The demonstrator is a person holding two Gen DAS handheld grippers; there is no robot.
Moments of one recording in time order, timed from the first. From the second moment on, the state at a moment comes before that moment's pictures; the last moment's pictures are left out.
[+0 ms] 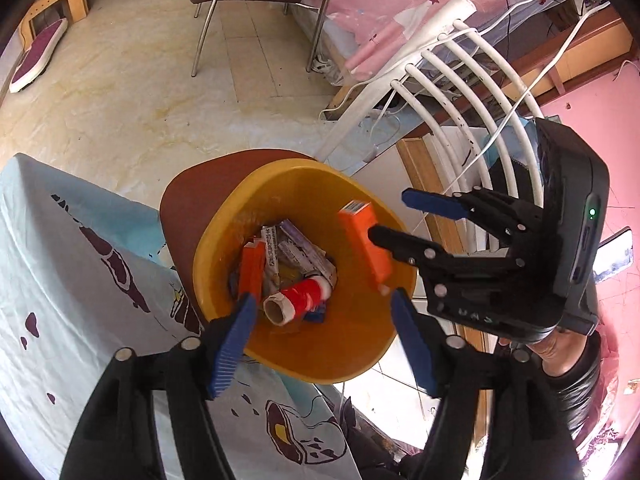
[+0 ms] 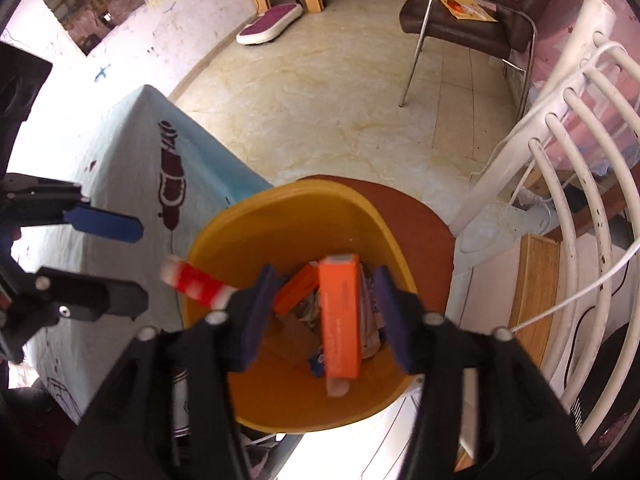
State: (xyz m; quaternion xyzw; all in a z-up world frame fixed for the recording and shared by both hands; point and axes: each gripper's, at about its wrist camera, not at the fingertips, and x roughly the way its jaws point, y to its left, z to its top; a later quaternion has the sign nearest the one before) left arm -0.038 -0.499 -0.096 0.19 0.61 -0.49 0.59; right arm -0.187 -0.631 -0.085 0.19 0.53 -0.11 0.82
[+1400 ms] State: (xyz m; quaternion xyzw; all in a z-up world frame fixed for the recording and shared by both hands) left arm 0.020 -0.059 0.034 0.01 0.10 -0.10 0.99; right arm -0.056 -0.269 0.061 0.02 0.07 -0.01 1.00
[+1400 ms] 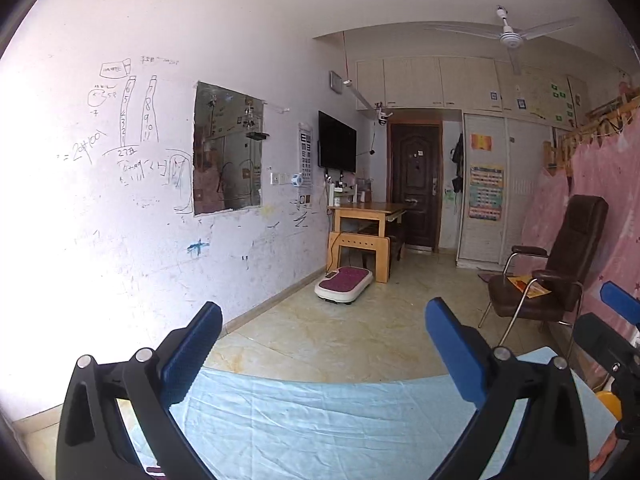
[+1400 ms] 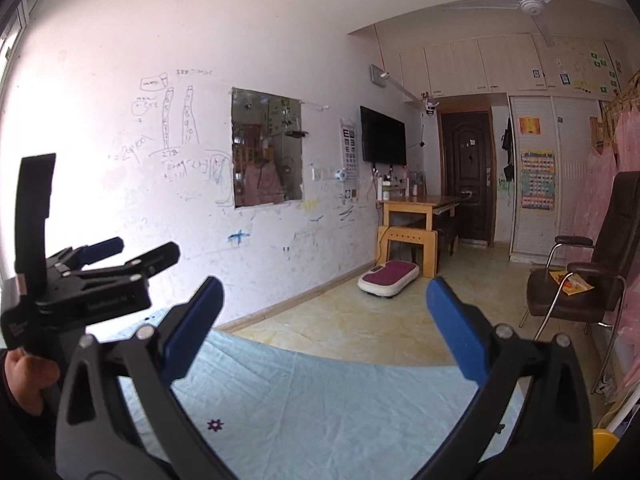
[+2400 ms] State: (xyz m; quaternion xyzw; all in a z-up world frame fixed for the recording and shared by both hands) left arm 0.009 -0.019 0.013 -0.03 0.04 -0.06 1.00; right arm -0.058 -0.245 0.035 -0.02 0.02 -0.10 0.99
